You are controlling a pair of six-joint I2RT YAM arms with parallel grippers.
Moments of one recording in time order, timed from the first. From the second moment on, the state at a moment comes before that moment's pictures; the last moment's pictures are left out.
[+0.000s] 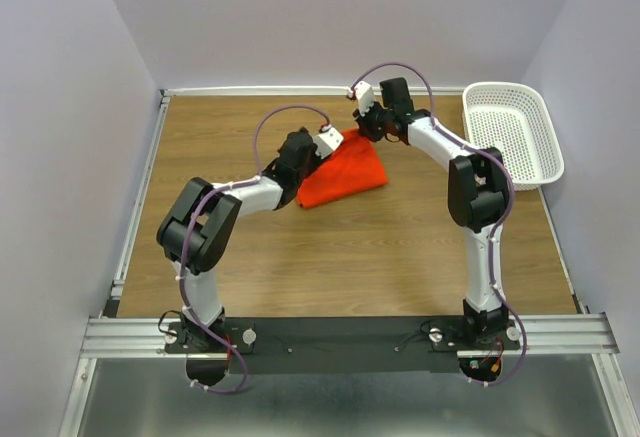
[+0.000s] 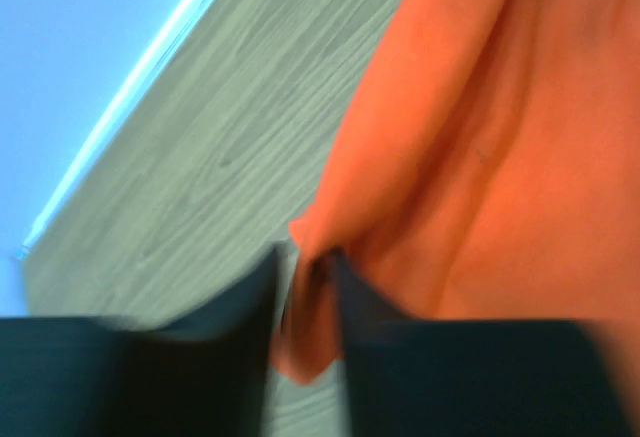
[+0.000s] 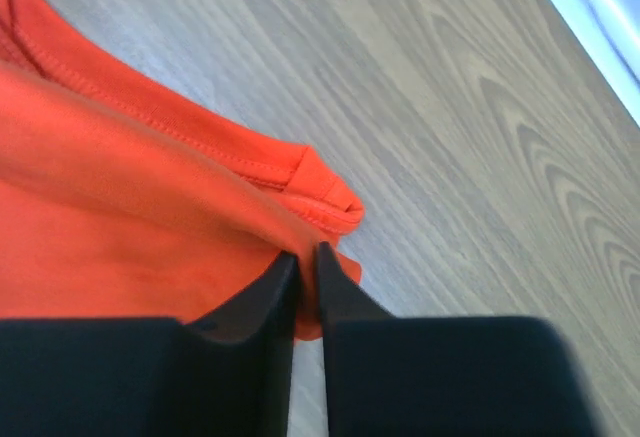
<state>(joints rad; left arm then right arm) -0.54 1.83 1.02 0.41 -0.25 0.53 0.35 2.23 1.80 -0.28 -0.33 -0.49</state>
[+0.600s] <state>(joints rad) -0.47 1.47 1.06 0.25 -0.29 0.07 0.26 2.15 1.71 -0.18 -0.51 -0.19</state>
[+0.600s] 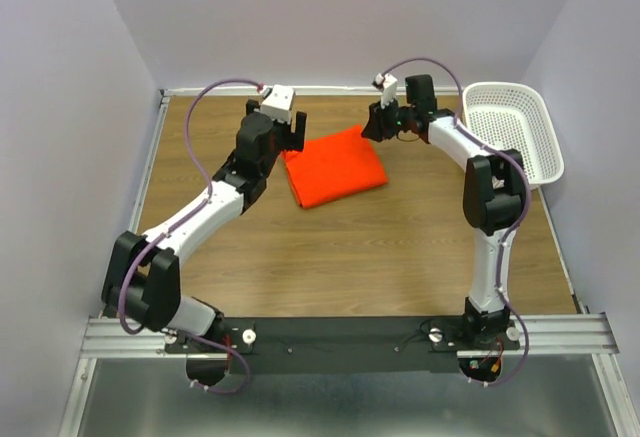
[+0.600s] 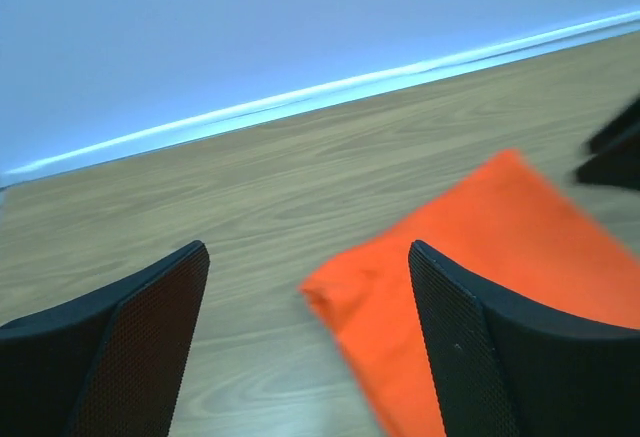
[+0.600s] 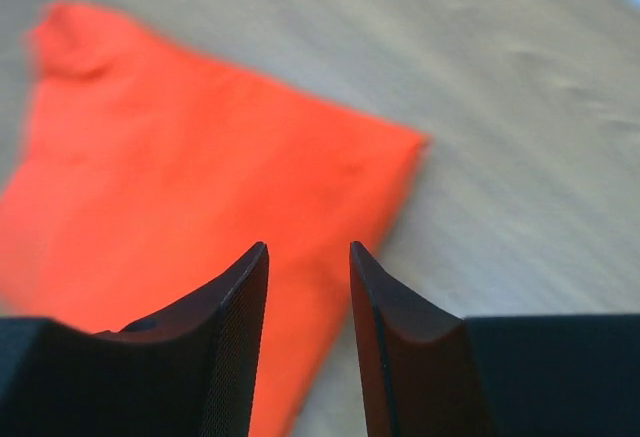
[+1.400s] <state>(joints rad) -0.24 2.10 1.34 0.25 0.27 -0.46 0.25 2.25 1.65 -0.35 -0.79 -0.02</state>
